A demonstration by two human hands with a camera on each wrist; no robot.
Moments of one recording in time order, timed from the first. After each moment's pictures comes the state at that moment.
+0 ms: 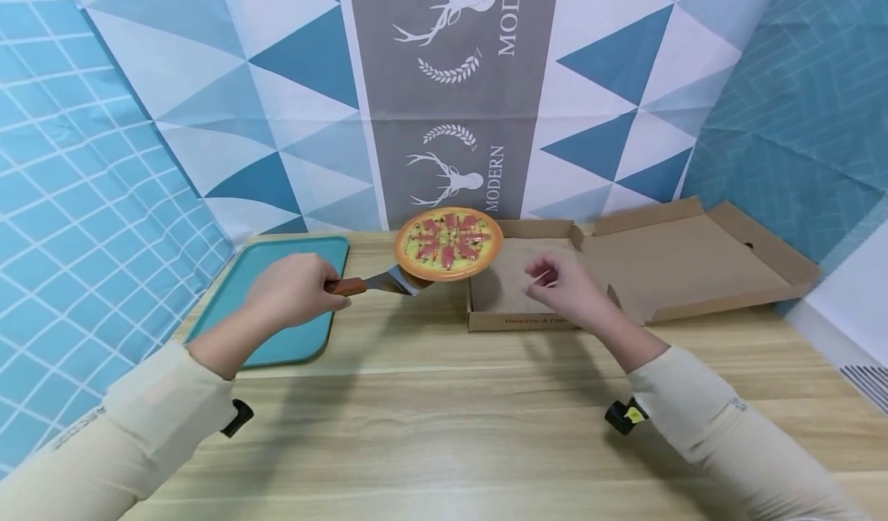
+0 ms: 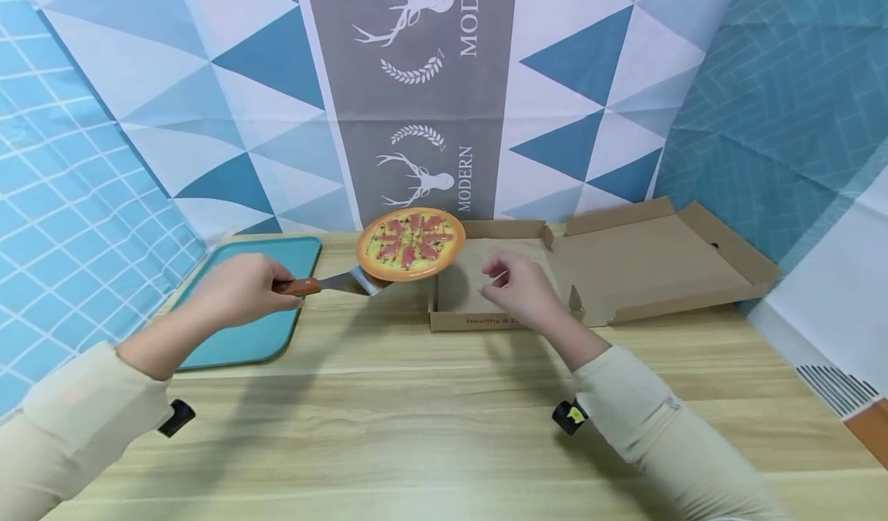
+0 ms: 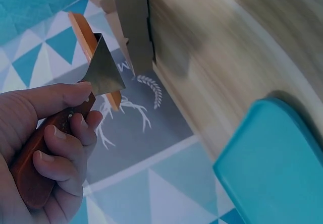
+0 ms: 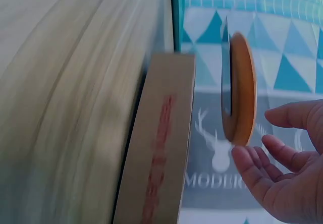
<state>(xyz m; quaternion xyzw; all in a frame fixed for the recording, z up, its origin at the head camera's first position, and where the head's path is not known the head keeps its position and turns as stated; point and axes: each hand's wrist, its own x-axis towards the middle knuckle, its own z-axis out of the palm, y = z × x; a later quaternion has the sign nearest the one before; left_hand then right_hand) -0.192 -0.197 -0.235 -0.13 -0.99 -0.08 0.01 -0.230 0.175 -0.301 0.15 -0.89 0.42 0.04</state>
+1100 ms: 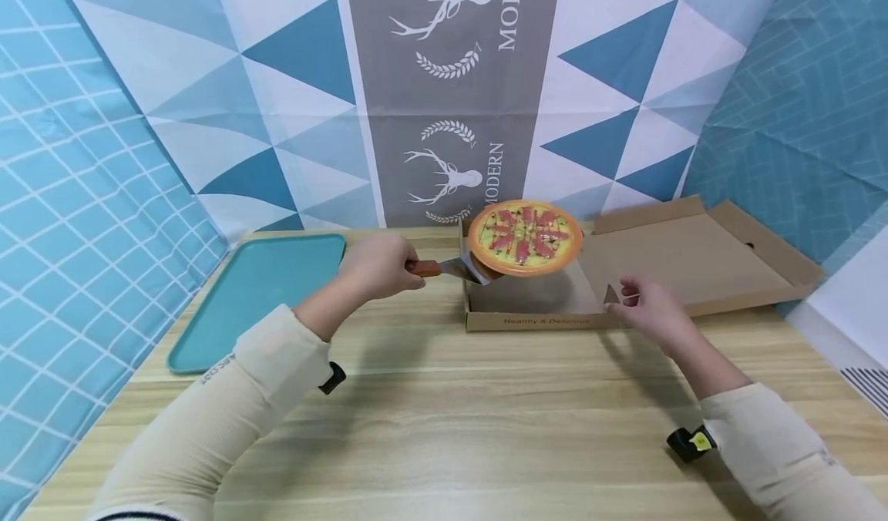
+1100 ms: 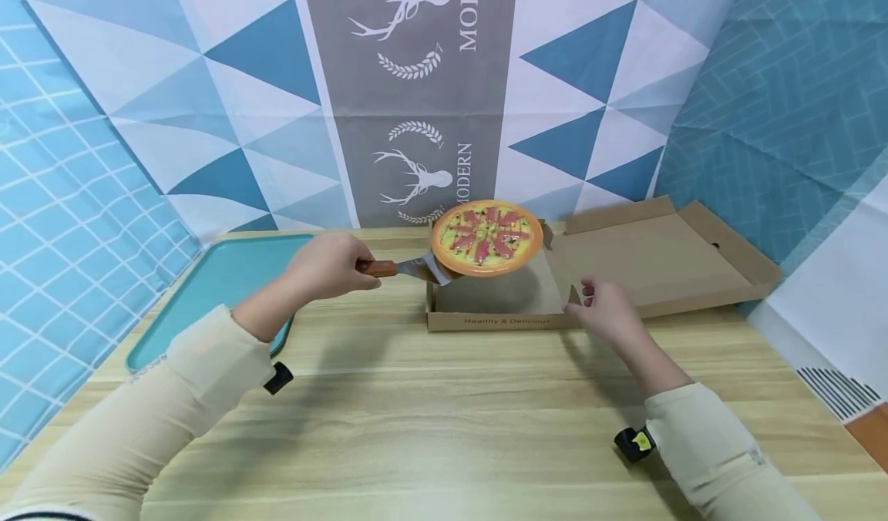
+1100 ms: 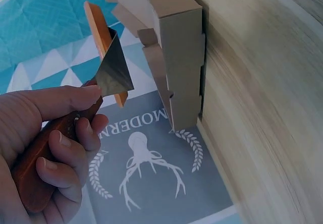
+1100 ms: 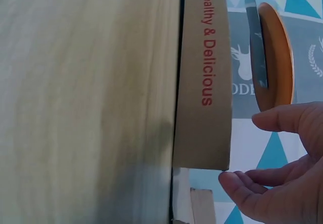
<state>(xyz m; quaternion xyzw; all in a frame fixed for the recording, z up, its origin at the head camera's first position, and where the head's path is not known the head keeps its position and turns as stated) -0.242 -0.111 -0.240 -0.19 -0.98 -0.05 0.02 -0.220 0.279 -0.330 0.06 -0.93 0.37 0.00</state>
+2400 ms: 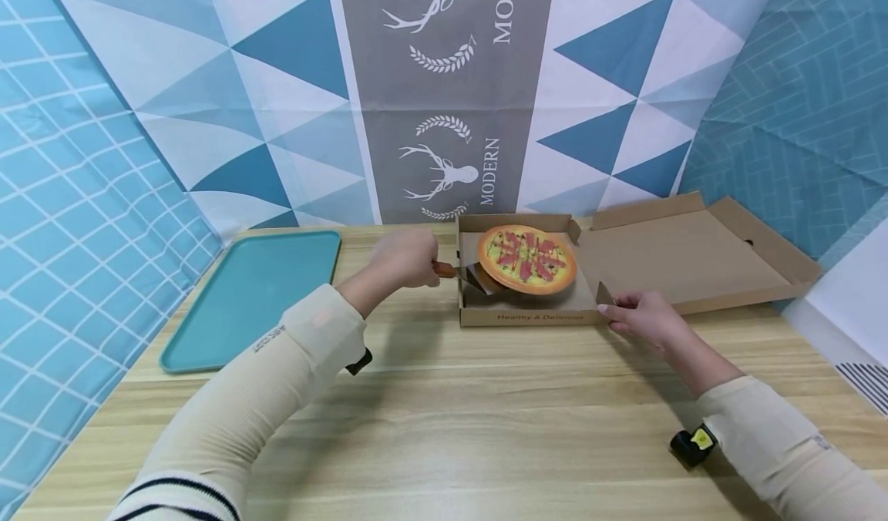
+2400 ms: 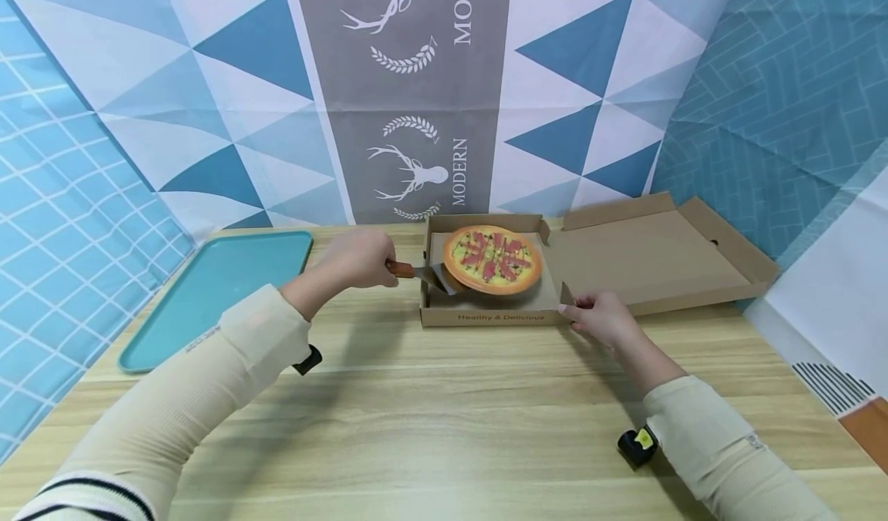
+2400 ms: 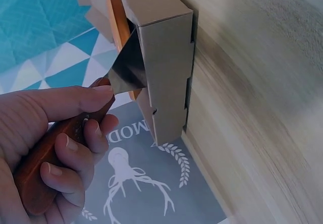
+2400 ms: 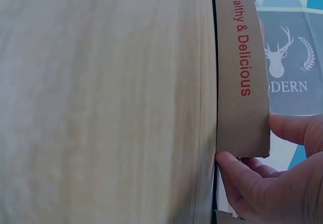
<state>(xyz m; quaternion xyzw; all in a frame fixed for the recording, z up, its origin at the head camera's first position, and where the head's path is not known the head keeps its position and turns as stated) -0.276 -0.073 -0.255 -0.17 -0.98 0.00 -0.02 -0.227 0.288 -0.349 -0.01 -0.84 0.52 -0.13</state>
